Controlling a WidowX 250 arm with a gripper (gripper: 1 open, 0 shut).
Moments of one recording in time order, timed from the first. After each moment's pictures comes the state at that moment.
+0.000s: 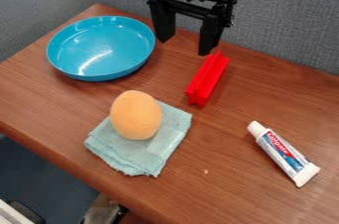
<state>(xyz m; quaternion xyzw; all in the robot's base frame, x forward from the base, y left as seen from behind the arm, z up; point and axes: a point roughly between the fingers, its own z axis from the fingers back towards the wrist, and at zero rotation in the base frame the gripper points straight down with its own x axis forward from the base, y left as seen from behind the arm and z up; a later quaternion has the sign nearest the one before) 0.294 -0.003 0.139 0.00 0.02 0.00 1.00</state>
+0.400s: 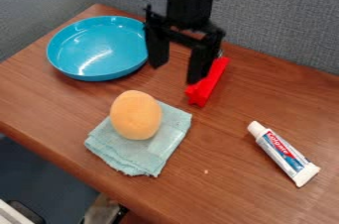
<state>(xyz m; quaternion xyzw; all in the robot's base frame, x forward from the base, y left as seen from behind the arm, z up) 0.268 -0.003 0.114 -0.01 0.07 -0.08 0.99</state>
